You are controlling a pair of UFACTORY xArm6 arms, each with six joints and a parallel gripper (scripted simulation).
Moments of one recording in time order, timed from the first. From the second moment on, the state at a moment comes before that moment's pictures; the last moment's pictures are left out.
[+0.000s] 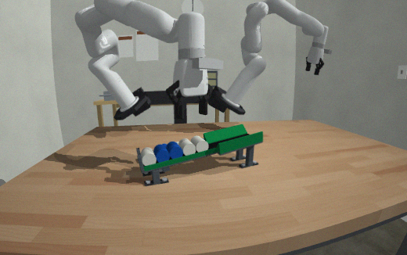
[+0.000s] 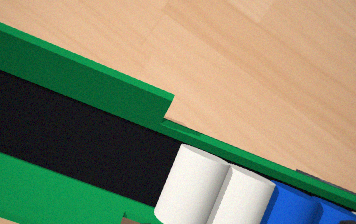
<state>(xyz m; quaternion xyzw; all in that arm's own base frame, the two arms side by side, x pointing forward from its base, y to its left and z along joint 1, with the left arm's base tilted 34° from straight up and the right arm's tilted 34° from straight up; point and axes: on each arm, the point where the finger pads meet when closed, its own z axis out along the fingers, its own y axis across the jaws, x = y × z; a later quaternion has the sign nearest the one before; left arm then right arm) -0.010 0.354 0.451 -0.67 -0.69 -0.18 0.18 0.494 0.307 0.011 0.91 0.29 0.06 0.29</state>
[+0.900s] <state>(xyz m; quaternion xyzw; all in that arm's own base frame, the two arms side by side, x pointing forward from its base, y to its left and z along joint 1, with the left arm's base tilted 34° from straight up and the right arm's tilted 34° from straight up) -0.010 0.354 0.451 -0.67 -0.69 -0.18 0.18 0.498 0.288 0.019 0.96 -0.04 0.15 0.25</state>
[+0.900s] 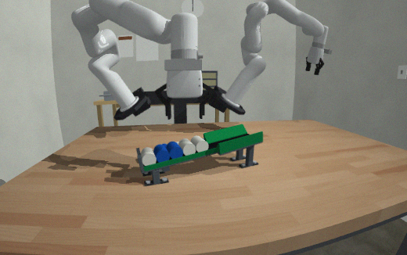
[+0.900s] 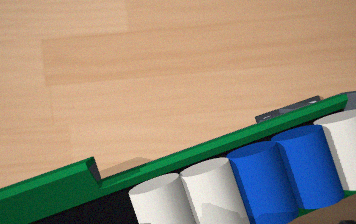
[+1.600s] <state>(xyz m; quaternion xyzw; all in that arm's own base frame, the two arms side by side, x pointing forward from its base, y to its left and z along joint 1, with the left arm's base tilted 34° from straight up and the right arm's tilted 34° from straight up) -0.010 0.354 0.451 -0.67 -0.69 -0.18 0.18 0.500 0.273 0.025 0.91 -0.30 0.22 0.20</state>
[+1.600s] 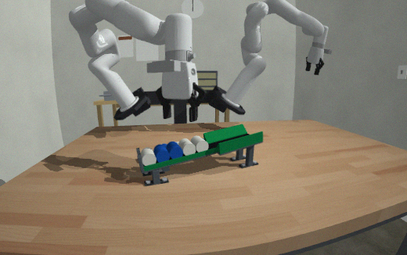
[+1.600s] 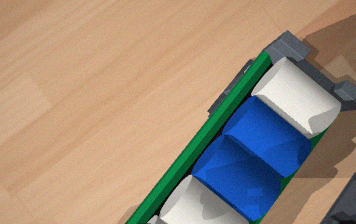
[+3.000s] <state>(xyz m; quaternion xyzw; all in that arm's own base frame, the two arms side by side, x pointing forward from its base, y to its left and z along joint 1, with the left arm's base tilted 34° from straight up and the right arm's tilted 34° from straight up) -0.010 0.354 0.451 -0.67 -0.69 -0.18 0.18 0.502 0.254 0.032 0.75 -0.59 0.27 0.11</state>
